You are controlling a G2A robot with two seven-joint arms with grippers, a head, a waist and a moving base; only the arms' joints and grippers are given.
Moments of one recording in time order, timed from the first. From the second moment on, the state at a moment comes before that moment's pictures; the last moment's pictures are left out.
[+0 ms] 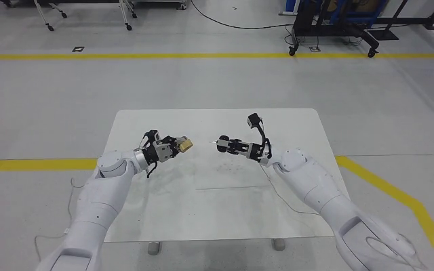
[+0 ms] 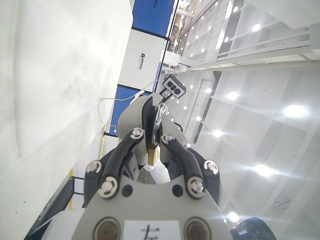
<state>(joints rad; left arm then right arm) 0.93 -1.23 -1.22 -0.87 -0.57 0.06 -1.08 -0.79 -1.28 0.72 -0.78 0.44 -0.72 0.77</state>
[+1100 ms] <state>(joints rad) 1.04 -1.28 -1.16 -1.03 -0.58 -0.24 -0.64 -0.87 -1.31 0.75 -0.88 0.40 -0.68 0.55</state>
